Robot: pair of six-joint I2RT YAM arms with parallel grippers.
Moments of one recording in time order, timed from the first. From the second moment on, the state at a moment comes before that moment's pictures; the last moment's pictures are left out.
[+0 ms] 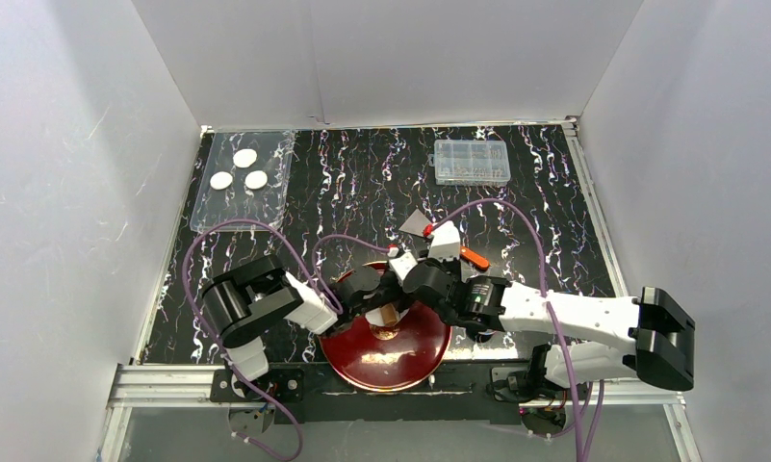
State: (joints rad) left arm -1.02 1.76 0.48 1.01 0.07 -0.05; right arm 1.25 1.24 0.80 -0.46 0.85 0.71
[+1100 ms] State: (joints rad) left arm -0.99 1.56 0.33 0.89 -0.04 -0.09; right arm 1.26 1.38 0.88 -0.35 0.73 0.63
